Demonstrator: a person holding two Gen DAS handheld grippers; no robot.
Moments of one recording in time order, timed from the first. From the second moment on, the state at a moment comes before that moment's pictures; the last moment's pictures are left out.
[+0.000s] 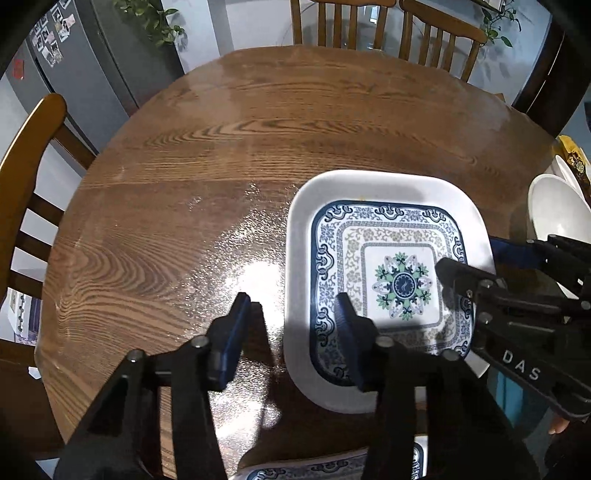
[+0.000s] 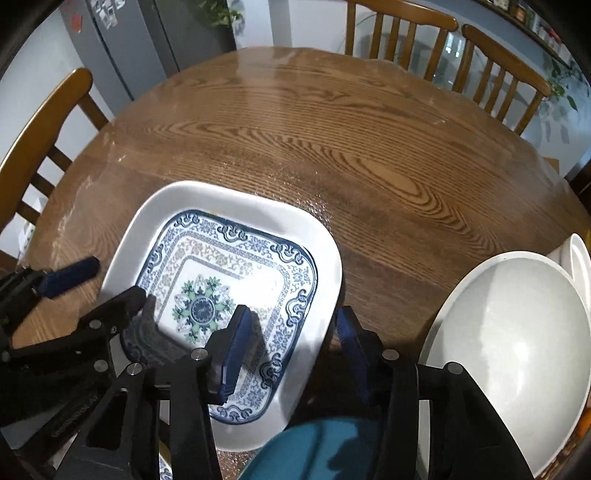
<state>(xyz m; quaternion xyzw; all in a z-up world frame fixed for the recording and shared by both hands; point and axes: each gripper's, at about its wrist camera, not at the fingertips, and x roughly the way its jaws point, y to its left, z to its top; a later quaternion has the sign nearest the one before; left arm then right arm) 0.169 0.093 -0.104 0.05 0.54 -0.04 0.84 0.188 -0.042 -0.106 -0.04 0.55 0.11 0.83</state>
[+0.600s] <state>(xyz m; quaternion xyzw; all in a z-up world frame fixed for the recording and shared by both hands) 0.168 0.093 -0.107 0.03 0.53 -0.04 0.84 0.194 -0.044 -0.103 -0.05 0.53 0.09 0.84</state>
